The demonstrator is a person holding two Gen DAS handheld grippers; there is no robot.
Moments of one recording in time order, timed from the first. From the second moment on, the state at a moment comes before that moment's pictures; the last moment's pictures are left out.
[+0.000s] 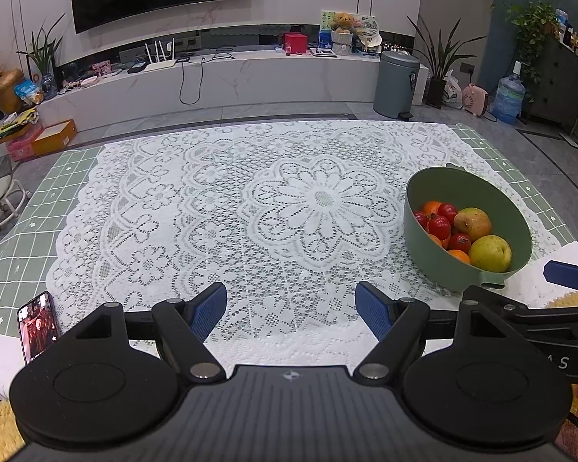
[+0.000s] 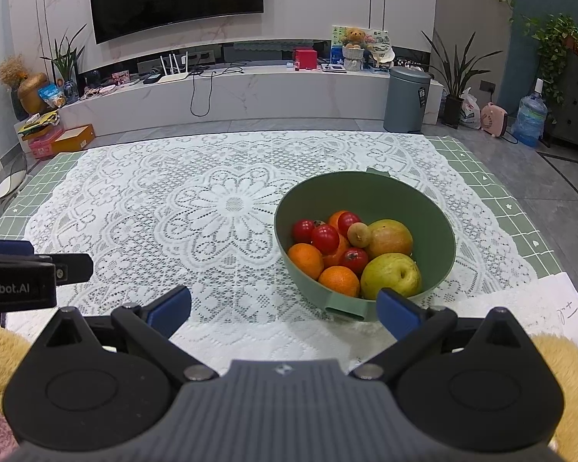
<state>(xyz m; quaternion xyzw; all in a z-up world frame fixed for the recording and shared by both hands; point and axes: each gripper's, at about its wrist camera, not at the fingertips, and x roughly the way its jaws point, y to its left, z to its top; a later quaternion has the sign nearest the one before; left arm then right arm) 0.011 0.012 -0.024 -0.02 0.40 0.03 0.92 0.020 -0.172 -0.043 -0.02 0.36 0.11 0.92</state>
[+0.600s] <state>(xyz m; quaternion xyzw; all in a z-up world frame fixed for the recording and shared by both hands) 0.009 0.012 -0.022 -0.02 0.40 0.03 0.92 0.019 -0.171 -0.043 -0.02 0.37 0.11 0.92</state>
